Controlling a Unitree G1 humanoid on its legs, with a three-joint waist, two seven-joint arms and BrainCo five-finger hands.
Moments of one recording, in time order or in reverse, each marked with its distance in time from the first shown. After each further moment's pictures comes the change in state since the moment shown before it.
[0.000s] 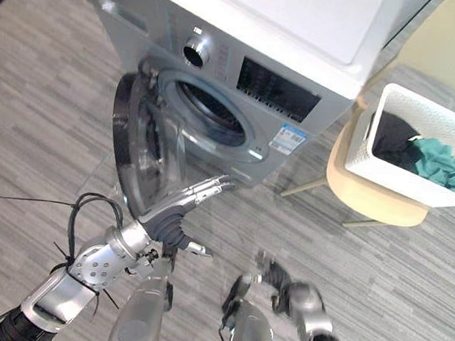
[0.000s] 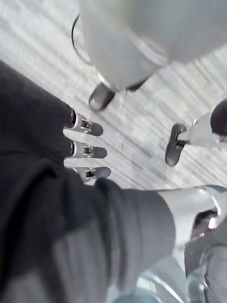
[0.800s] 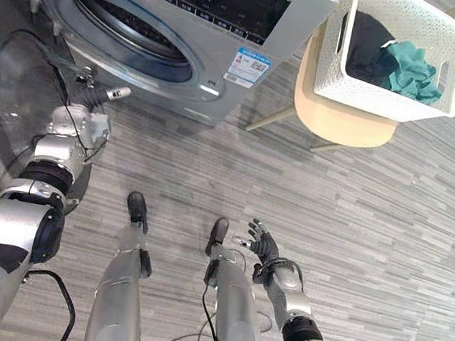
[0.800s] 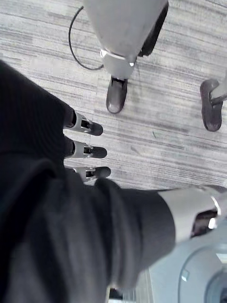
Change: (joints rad) left arm -1.005 0.046 0.449 1.514 -0.463 0.100 0.302; right arm -0.074 0.116 -0.100 -0.227 0.134 -0.055 -0.159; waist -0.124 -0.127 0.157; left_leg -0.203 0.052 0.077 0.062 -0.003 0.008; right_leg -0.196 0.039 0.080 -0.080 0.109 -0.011
